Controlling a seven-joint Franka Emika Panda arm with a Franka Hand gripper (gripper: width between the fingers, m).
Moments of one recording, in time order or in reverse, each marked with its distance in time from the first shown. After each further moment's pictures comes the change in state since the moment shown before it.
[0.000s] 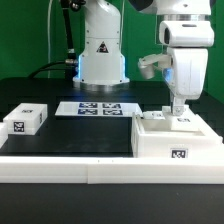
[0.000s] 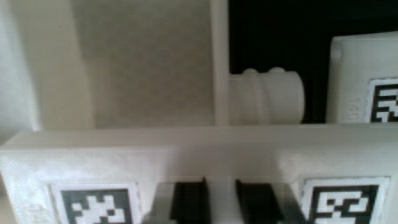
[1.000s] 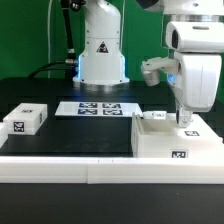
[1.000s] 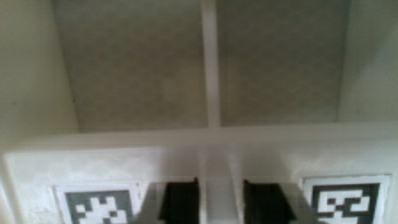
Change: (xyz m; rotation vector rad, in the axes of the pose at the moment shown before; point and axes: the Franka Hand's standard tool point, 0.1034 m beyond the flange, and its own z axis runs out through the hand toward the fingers) arm 0.000 0.057 0.002 0.023 -0.016 0.009
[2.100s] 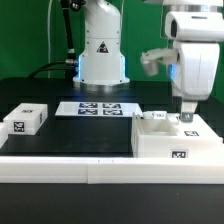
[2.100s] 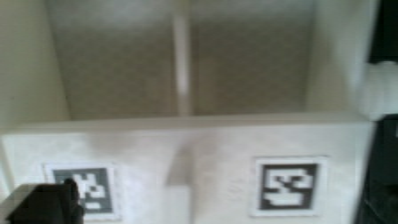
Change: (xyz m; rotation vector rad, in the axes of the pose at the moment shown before) arm -0.004 -0.034 -0.030 -0.007 -0.020 0.010
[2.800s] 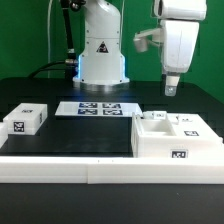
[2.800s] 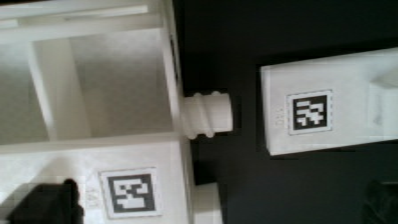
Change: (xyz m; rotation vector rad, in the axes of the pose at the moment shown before) arm -0.013 -0.042 -0.011 0.016 -0.024 0.031
